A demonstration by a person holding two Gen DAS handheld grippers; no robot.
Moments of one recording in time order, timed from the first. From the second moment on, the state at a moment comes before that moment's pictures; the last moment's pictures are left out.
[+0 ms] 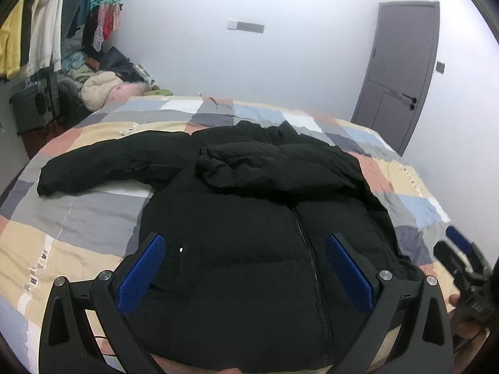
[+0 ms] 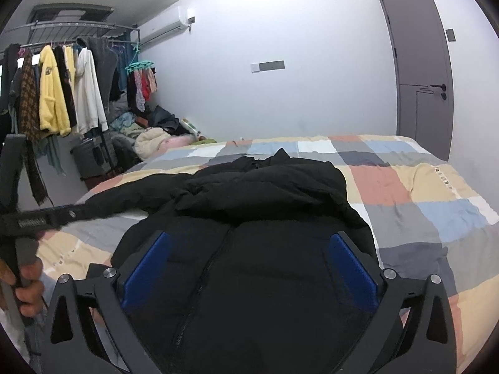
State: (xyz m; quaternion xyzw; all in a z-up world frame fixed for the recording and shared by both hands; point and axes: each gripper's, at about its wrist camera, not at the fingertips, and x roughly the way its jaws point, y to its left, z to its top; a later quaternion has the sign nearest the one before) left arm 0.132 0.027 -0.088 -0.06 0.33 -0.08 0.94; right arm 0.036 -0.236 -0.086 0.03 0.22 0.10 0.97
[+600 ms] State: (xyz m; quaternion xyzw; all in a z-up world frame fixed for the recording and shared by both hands) left arm 0.237 0.297 -0.073 -0.17 0.32 0.02 0.93; right arm 0.048 -0.228 -0.105 0.04 0.23 0.08 0.97
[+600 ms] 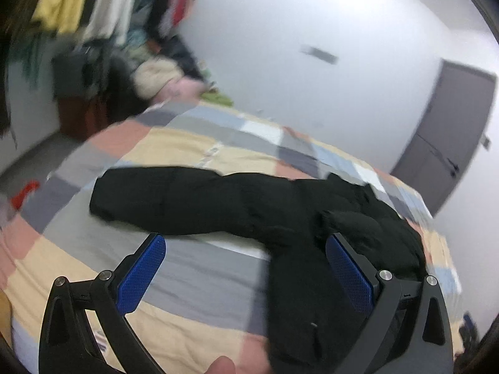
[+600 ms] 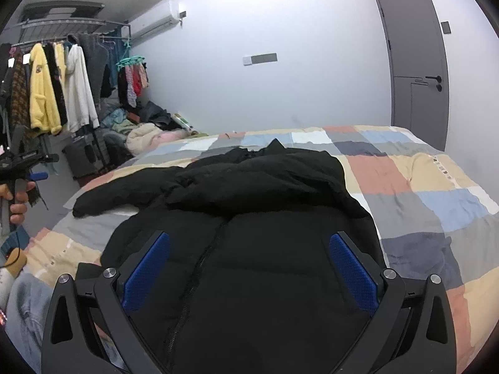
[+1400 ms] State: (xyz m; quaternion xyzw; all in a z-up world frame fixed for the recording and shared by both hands) left arm 0.372 0.540 -0.285 -0.48 0.29 0.07 0.82; right arm 0.112 -0.198 -0.129 0.05 0.32 -0.01 0.95
